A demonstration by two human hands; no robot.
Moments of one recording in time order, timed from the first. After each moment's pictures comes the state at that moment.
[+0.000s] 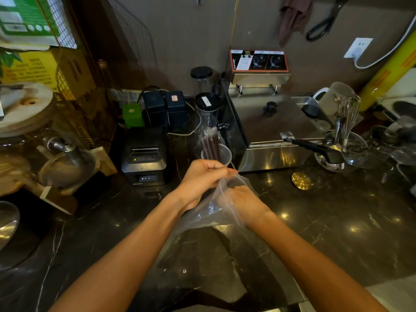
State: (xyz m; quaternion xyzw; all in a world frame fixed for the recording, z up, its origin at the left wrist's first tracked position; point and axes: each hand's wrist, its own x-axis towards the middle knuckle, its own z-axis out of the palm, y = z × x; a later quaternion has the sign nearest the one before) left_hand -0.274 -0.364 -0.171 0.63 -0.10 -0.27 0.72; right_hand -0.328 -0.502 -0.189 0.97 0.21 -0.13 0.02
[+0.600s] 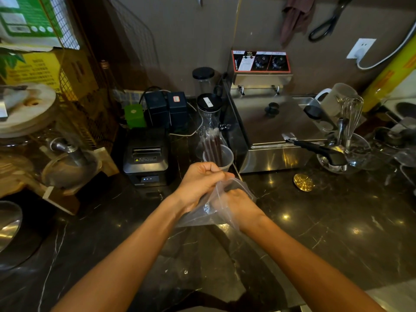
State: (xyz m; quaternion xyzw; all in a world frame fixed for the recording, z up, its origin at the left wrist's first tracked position) left_hand -0.271 -0.358 -0.182 0.64 -0.07 -0.25 0.73; right_hand -0.322 -0.490 -0.208 0.97 0.19 -0.12 0.06
